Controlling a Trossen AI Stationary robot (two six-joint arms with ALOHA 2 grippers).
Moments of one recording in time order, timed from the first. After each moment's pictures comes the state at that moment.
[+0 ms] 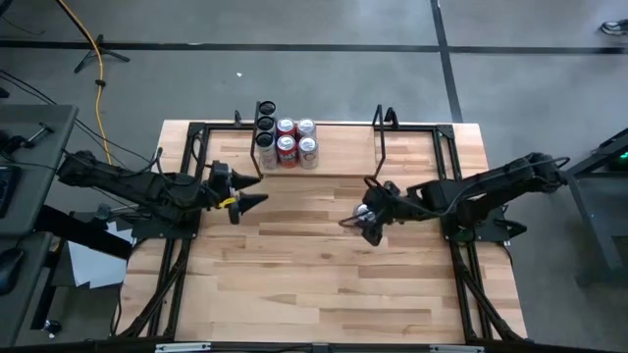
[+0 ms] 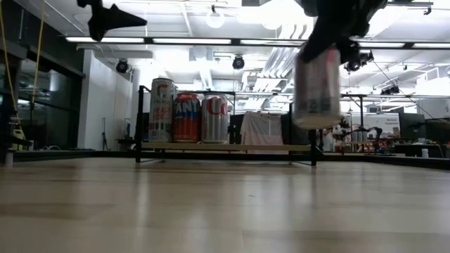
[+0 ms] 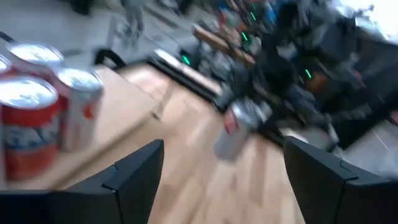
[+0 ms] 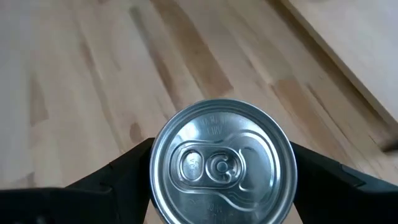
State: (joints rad) left arm -0.27 0.72 0.62 -0.12 -0.54 -0.57; right arm 0.23 1.29 0.99 -0.63 0.32 0.64
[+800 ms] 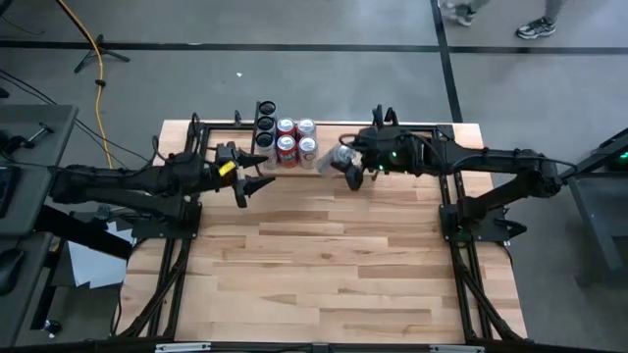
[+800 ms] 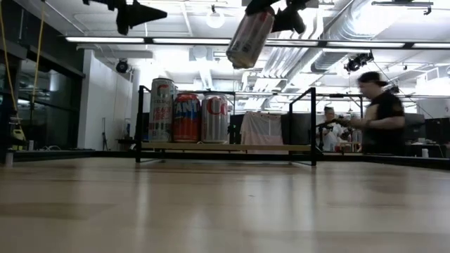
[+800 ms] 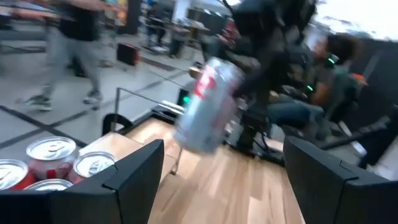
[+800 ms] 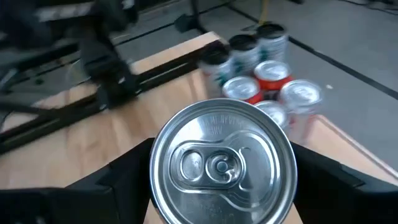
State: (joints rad) left arm 0.01 0.77 0.62 0.13 -0.30 -0.25; right arm -0.11 1.31 1.23 -0.36 0.22 0.30
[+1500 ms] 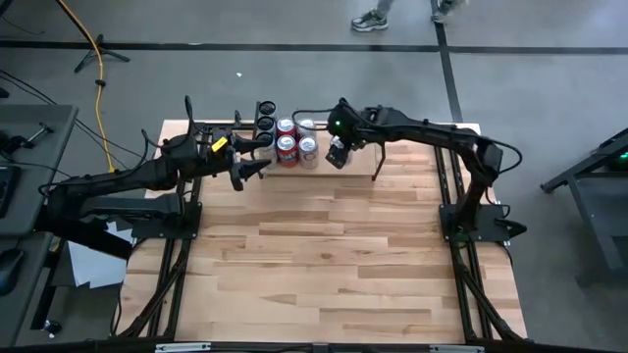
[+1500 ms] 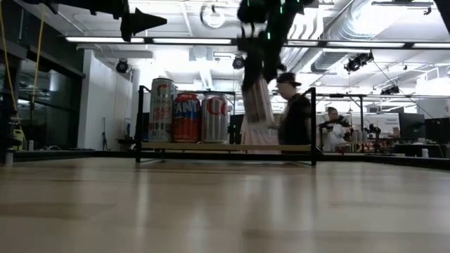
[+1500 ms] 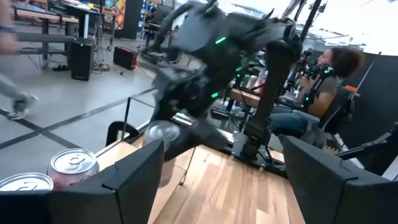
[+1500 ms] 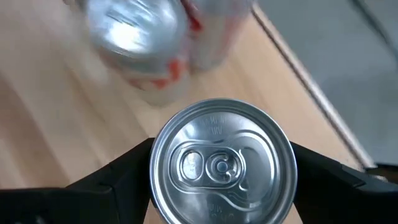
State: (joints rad) left arm 0.29 0.75 0.62 0.13 -0.01 -0.27; right arm -0.38 1.79 1.64 -0.88 0.17 0.13
